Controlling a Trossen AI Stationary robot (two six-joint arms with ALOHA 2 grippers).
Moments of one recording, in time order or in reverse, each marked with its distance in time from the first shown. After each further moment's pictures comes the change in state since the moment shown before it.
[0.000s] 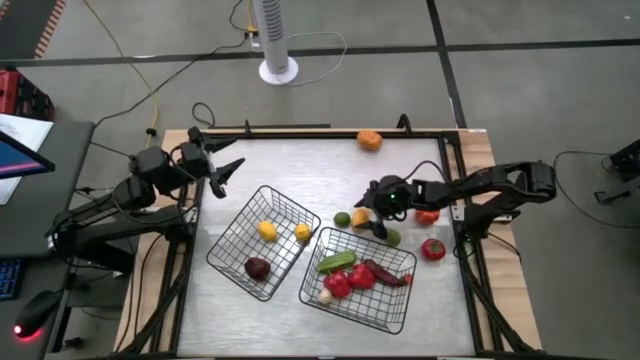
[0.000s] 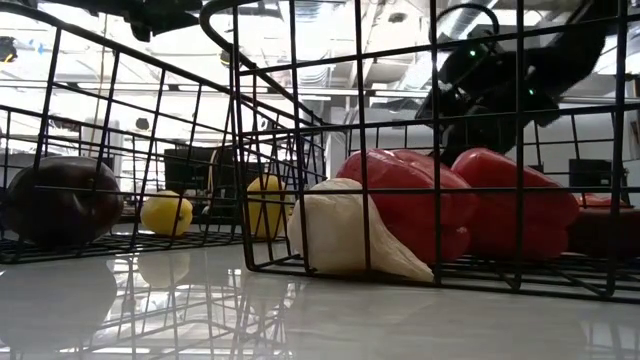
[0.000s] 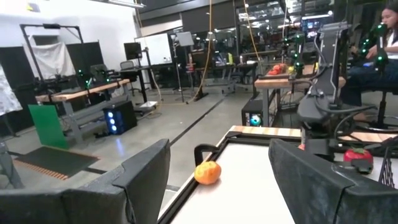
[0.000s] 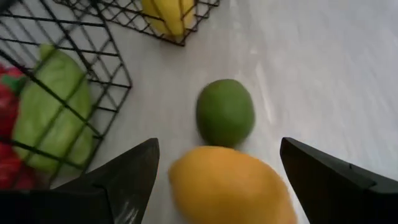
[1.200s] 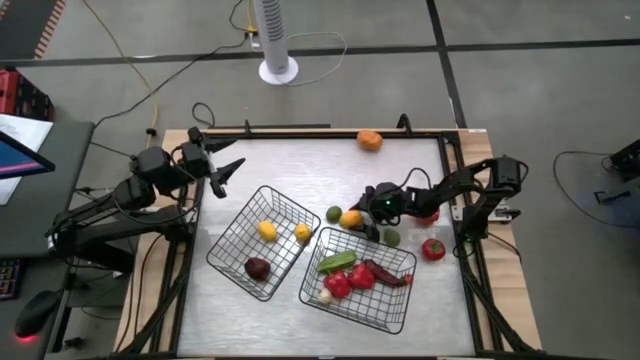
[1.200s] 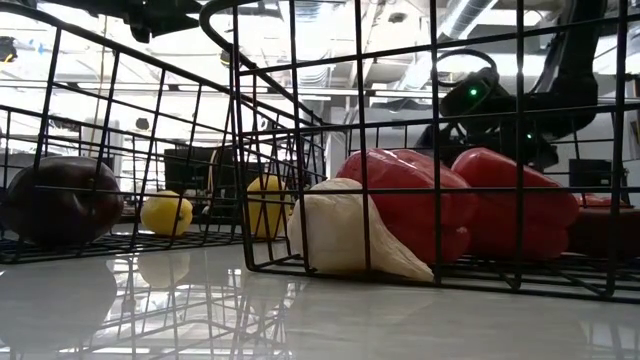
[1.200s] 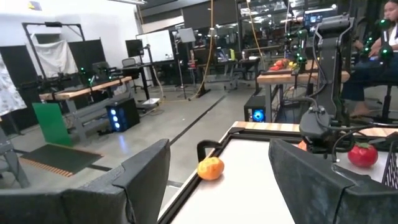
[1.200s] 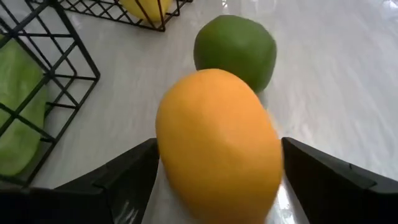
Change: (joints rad) left arm 0.000 0.000 0.000 -0.016 -0.010 0.014; right arm -0.005 0.276 -0.056 0.382 0.008 0.063
